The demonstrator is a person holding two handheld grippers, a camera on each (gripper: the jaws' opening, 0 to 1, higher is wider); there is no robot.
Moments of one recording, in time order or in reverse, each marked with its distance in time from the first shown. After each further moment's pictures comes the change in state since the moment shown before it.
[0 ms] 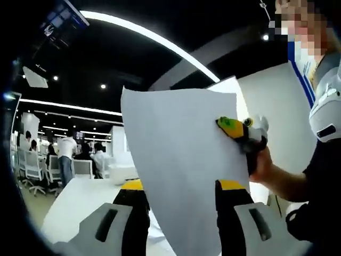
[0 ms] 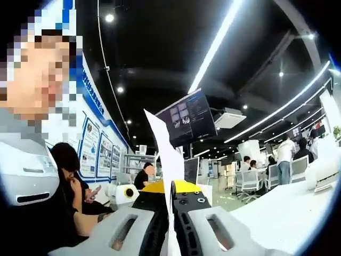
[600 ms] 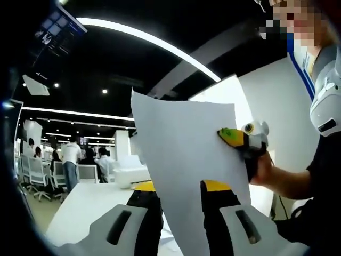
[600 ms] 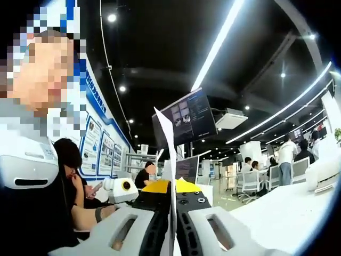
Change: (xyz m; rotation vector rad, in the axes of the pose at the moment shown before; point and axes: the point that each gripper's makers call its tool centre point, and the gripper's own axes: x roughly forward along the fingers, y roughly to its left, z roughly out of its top) left arm -0.004 0.006 0.004 0.017 -0.029 0.026; right arm -0.007 -0.007 -0.013 -0.021 0.001 0.022
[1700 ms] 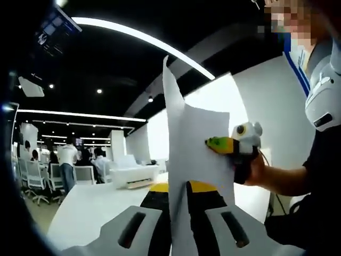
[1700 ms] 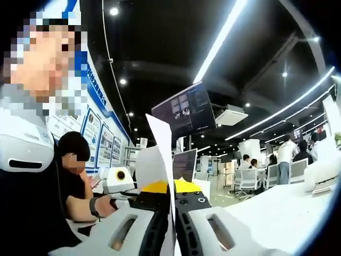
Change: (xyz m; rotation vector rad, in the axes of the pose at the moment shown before) left arm 0.002 -0.008 -0.006 0.030 0.019 -0.043; right arm 0.002 -0.008 -0.021 -0.038 0.050 -0.006
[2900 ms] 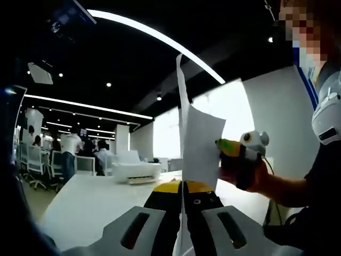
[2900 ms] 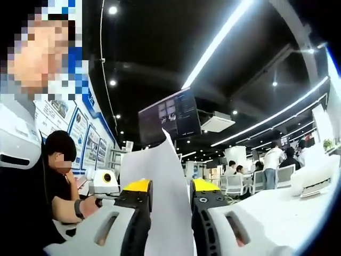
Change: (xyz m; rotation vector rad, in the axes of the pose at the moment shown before) left arm -0.006 0.014 0.000 -0.108 -0.017 0.058; right arm -0.008 -0.027 0.009 -0.028 -0.052 -0.130
